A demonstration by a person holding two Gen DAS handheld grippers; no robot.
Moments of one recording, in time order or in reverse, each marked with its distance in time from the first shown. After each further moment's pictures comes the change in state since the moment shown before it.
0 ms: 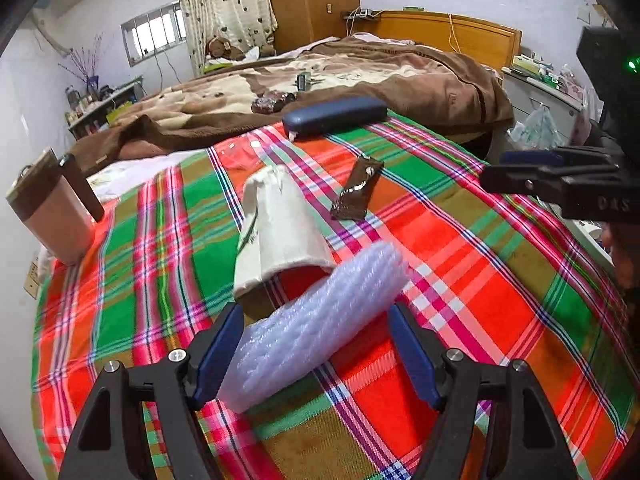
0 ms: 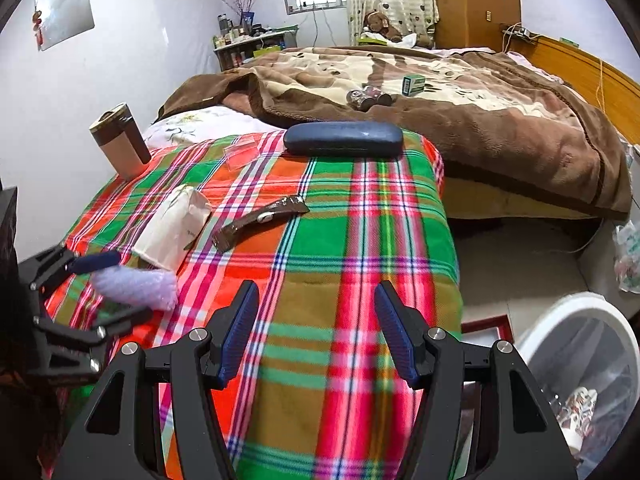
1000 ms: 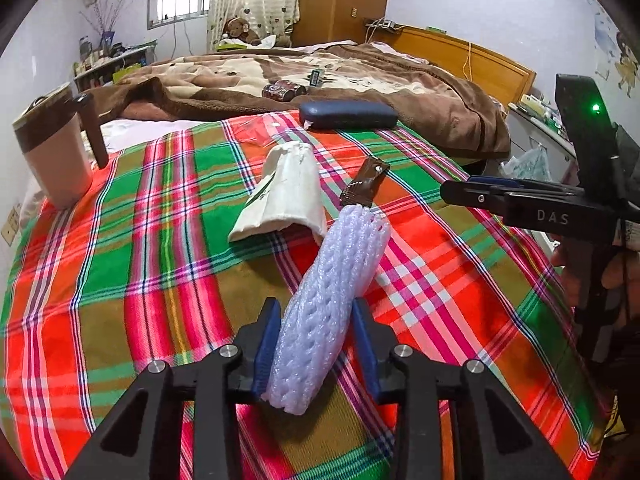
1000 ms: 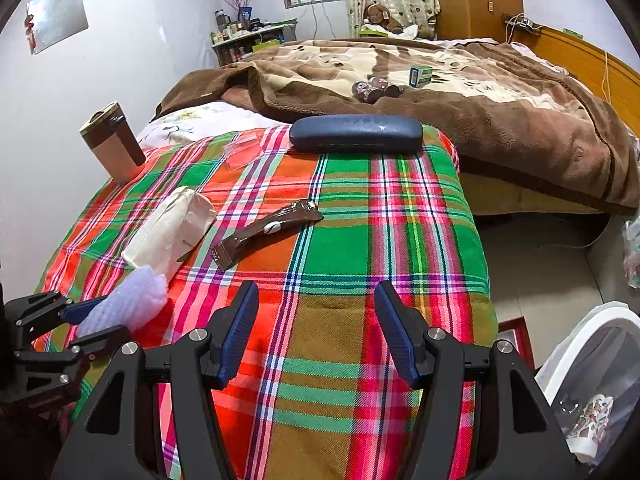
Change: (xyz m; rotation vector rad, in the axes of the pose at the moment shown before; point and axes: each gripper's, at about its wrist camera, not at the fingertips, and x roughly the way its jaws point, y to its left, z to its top) left arm -0.014 0.025 -0.017 -0.172 -0.003 -0.102; right arm 0.022 0.008 0.005 0.023 0.024 0.009
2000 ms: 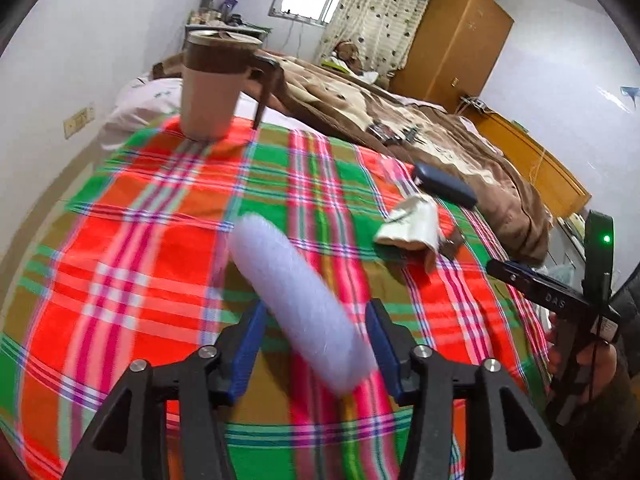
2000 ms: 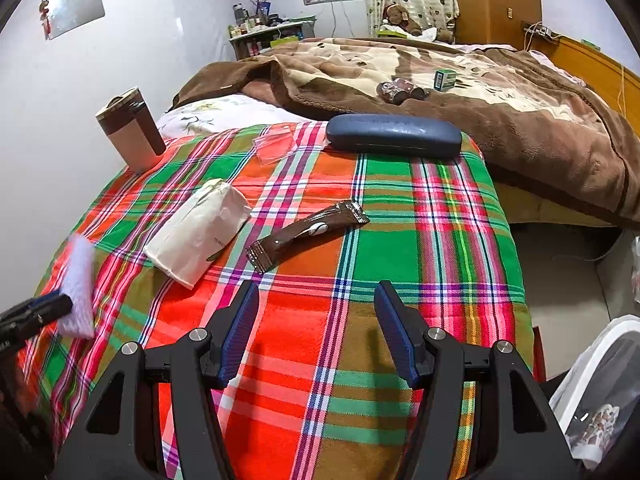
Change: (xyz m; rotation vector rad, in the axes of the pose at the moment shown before) left arm -0.063 0.089 -0.042 -0.417 -0.133 0.092; right arm 0.005 0.024 0.001 -0.047 0.003 0.023
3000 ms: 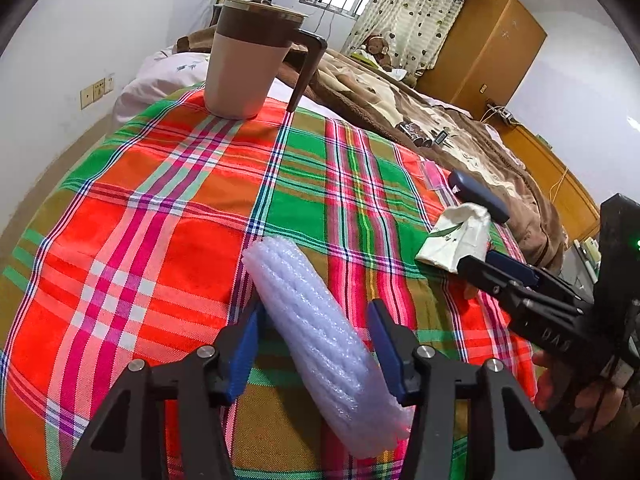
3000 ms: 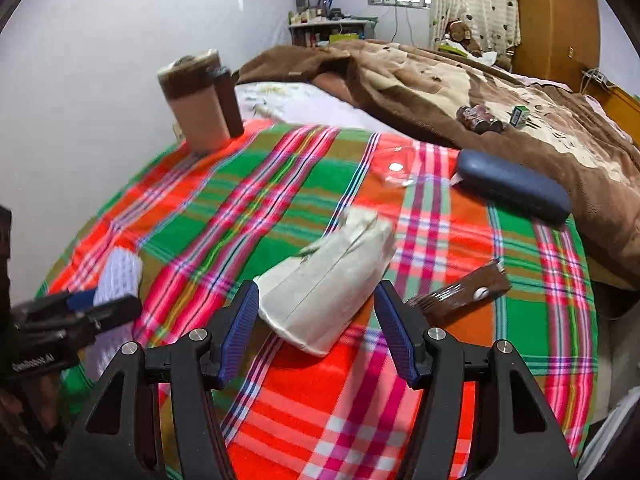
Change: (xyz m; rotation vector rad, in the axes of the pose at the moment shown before) left arm 0.033 0.024 0.008 -0.090 0.041 0.032; right arm 0.036 0.096 0.018 -0.199 0.009 0.044
